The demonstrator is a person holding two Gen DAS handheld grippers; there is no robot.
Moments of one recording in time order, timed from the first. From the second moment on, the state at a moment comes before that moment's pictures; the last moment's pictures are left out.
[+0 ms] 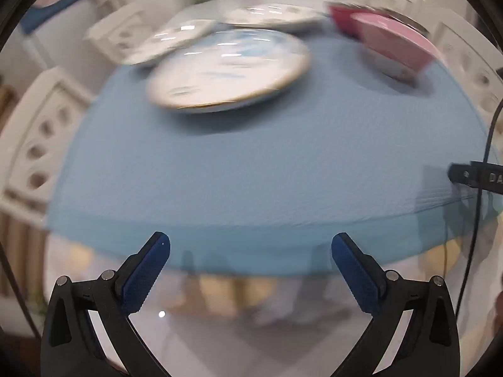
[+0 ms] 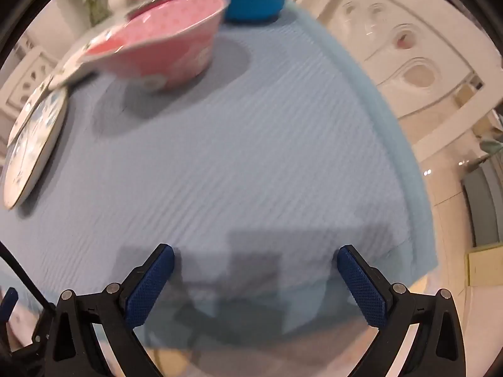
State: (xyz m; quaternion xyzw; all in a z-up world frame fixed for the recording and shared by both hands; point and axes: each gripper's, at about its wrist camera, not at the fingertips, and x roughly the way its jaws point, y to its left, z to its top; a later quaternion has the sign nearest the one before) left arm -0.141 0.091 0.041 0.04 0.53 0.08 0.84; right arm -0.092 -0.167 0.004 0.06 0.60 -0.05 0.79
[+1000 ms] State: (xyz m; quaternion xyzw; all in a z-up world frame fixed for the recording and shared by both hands) left arm -0.117 0.250 0.153 -0.10 0.42 0.11 0.89; right arm -0.094 0.055 0.156 -0.03 0.42 0.00 0.91
